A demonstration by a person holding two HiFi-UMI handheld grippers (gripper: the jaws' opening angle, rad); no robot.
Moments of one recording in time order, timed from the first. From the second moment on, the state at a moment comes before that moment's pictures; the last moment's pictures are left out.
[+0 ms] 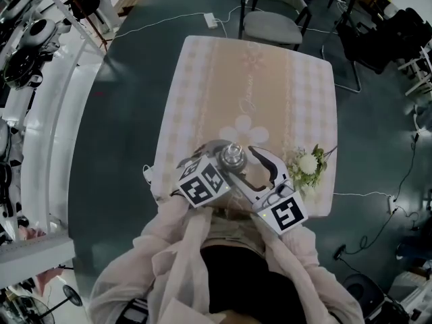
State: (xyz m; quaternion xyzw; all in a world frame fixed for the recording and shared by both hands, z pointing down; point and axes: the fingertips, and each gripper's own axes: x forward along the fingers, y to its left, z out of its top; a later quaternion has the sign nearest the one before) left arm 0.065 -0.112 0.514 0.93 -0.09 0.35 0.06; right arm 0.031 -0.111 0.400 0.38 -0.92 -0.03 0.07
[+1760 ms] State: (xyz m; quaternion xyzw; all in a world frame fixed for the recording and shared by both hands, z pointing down) left arm 0.064 -0.071 0.518 0.93 0.04 0.37 0.00; right arm 0.014 -0.083 0.415 0.18 -0.98 -0.03 0.10
